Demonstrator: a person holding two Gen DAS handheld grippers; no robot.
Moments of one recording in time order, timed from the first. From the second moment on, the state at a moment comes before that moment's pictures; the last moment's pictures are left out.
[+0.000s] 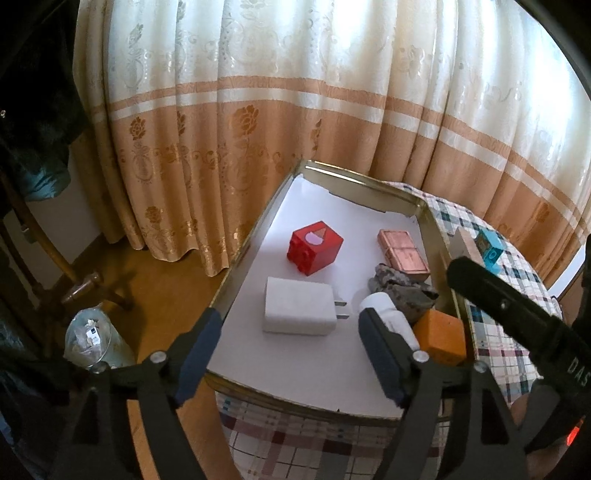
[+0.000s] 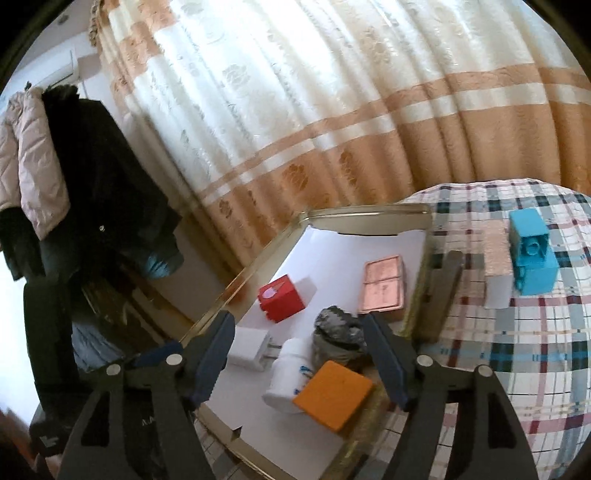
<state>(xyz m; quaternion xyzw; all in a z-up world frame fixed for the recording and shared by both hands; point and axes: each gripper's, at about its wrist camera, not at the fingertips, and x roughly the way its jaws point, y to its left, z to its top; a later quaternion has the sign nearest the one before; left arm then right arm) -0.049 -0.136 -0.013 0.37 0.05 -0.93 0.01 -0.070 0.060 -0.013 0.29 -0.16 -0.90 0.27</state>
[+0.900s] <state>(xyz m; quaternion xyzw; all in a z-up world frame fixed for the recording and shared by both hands) -0.049 -0.118 -0.009 0.38 0.03 -0.92 0.06 -0.069 0.071 -0.018 0.29 -0.15 -0.92 0.22</state>
